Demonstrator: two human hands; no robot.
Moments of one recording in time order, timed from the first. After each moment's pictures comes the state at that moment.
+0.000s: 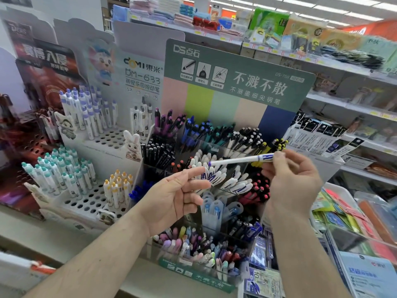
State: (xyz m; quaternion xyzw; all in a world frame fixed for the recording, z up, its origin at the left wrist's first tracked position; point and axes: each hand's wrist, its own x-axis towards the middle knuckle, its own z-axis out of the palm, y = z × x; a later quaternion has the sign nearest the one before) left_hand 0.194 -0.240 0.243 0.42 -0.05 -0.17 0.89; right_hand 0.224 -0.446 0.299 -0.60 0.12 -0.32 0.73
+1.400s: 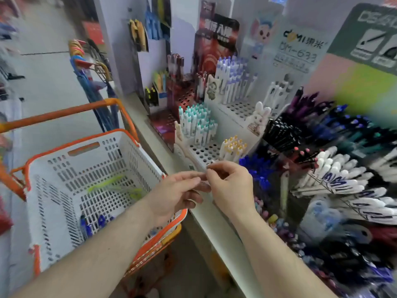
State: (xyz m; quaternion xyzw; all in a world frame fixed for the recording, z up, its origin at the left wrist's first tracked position) left_hand 0.051 -0.151 0.184 0.54 0.22 0.07 0.81; right_hand 0.154 -0.254 0.202 -0.81 -0.29 0.09 0.50
